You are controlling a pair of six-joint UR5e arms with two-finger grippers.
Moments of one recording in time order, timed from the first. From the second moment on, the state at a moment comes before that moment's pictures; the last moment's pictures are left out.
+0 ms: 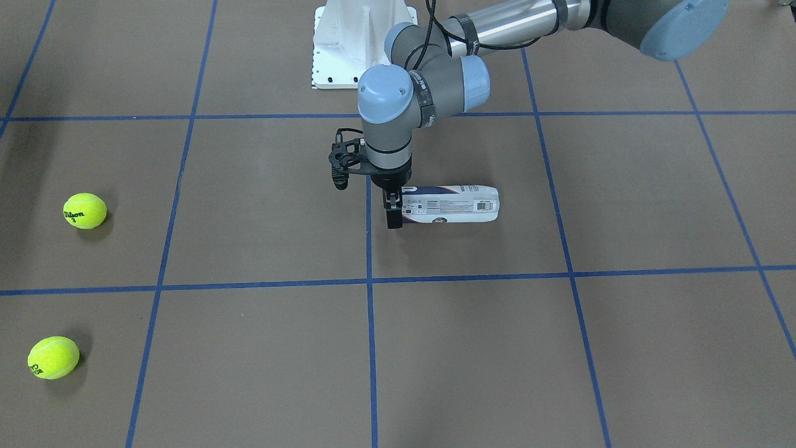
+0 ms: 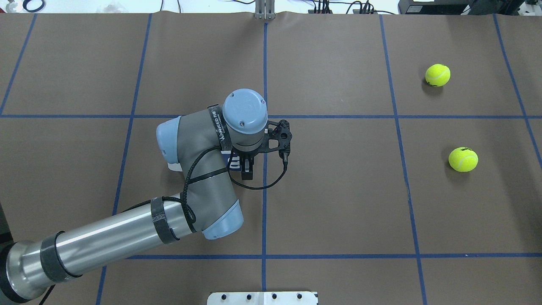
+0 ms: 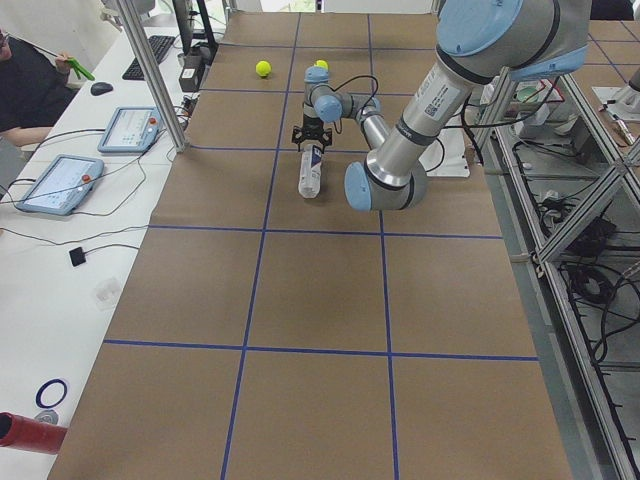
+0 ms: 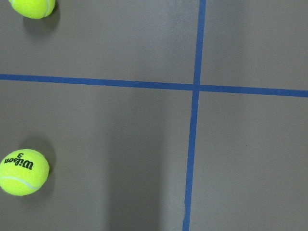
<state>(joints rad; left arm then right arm) -0.50 -2.44 -1.40 -1.59 -1.80 0.34 1.57 -1.67 1.71 -1.54 2.45 0.00</state>
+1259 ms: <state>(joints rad) -0.57 -2.45 -1.56 -1.61 -1.80 0.27 1.57 -1.66 1.74 -1.54 2.45 0.00</state>
